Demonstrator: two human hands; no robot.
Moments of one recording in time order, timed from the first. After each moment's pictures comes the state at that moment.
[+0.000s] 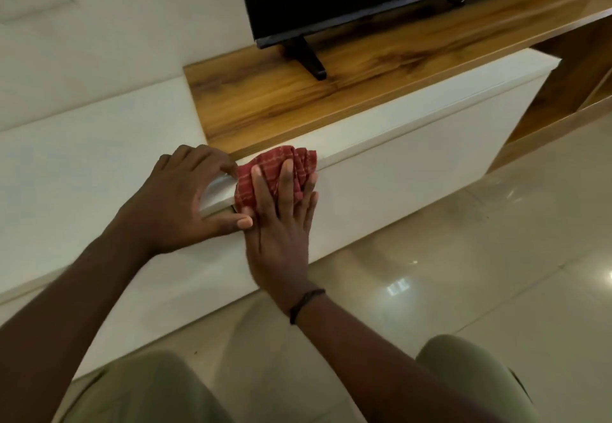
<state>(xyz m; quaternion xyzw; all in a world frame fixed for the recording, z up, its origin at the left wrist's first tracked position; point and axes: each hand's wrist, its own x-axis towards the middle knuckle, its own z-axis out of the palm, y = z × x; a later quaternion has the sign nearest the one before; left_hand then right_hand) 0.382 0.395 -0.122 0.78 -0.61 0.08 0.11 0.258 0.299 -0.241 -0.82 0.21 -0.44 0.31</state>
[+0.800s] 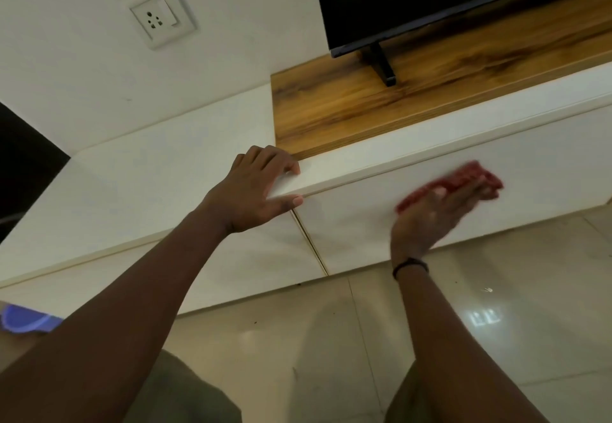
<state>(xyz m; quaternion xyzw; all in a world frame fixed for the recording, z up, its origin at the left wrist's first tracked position) 0.371 0.391 -0.122 0.82 -0.55 0.09 0.06 0.244 0.169 -0.283 -0.53 0.45 -0.53 0.48</state>
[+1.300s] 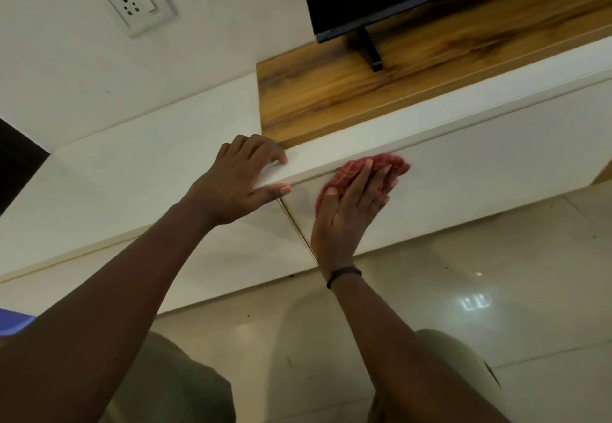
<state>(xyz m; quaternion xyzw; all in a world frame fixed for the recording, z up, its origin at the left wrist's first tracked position) 0.374 0.393 -0.125 0.82 -0.57 0.10 0.06 0.270 0.269 -0.266 -0.68 0.31 -0.51 0.42</state>
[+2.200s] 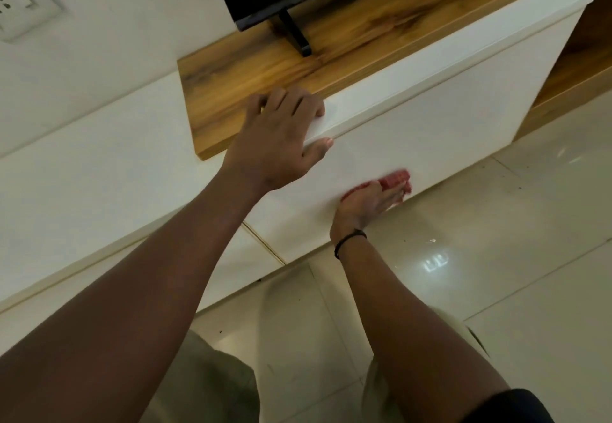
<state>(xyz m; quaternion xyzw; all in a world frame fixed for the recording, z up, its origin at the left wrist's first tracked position) 0.325 0.249 -0.133 0.76 -0.61 0.22 0.01 0.252 0.172 -0.302 -0.27 0.53 -0.45 0.67</state>
